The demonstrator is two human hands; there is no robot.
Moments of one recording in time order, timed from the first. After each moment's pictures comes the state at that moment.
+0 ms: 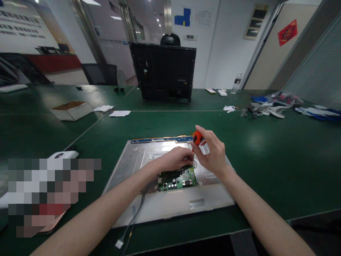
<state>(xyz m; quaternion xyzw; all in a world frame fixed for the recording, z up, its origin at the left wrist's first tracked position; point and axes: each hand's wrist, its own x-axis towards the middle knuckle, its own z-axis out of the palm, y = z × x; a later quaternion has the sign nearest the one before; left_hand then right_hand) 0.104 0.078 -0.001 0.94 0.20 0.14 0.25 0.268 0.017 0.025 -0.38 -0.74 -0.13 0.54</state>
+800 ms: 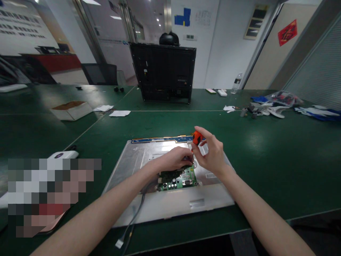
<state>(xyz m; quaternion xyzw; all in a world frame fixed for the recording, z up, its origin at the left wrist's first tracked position) 0.103 0.081 -0.005 0.93 0.20 0.13 0.28 0.268 0.018 0.021 -0.39 -0.74 -0.11 0.54</state>
